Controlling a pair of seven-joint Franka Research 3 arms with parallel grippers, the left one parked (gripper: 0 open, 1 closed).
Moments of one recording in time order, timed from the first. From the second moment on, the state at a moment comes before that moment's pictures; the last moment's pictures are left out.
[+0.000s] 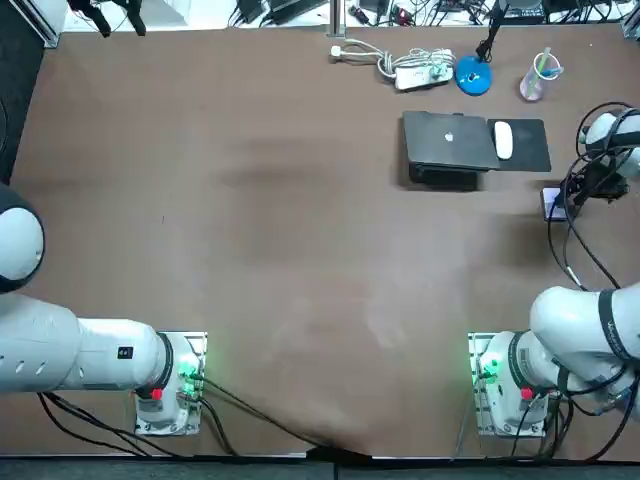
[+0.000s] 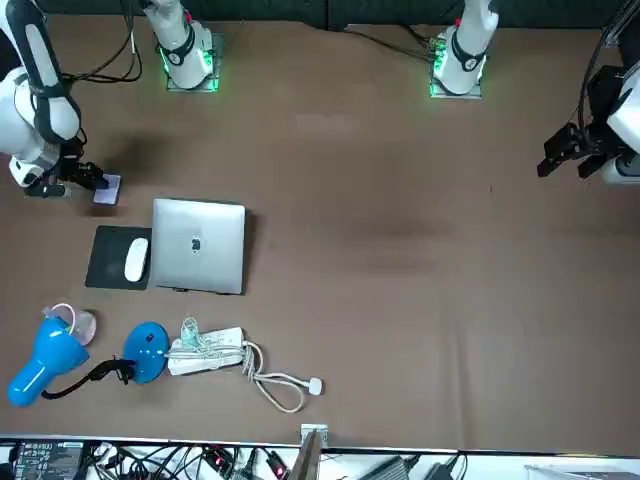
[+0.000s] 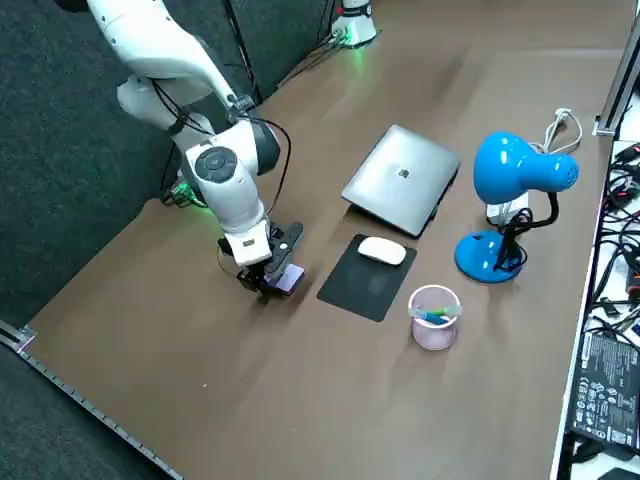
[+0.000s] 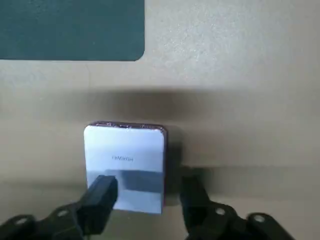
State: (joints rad) arm -0.65 0.24 0.06 -2.39 -0.04 2.52 -0.55
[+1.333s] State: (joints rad) arm -0.61 0.26 0.07 -2.40 -0.04 2.49 -0.48
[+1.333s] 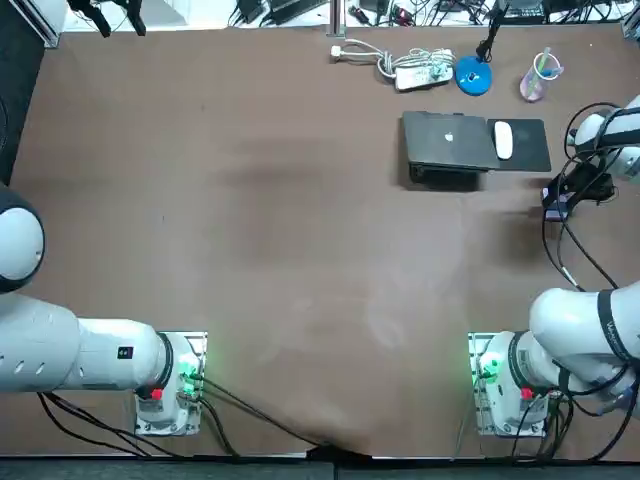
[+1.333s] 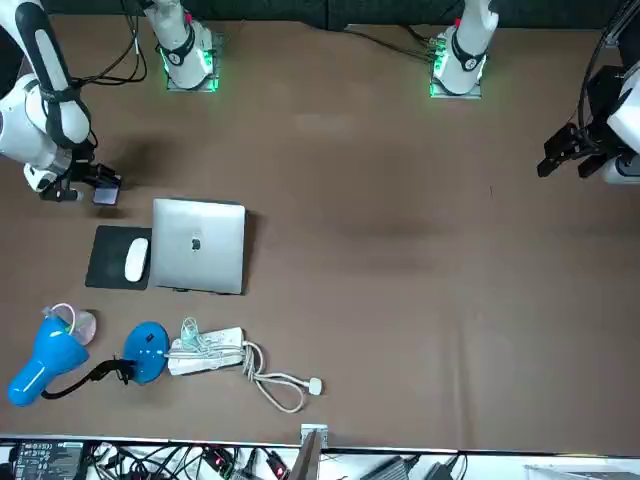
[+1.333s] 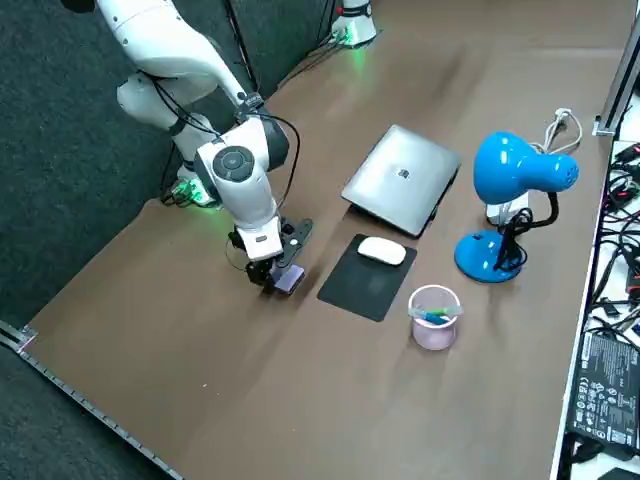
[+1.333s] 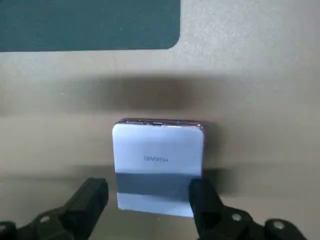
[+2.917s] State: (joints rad) arm -0.58 0.25 0.07 -2.39 -0.05 2.49 -0.56
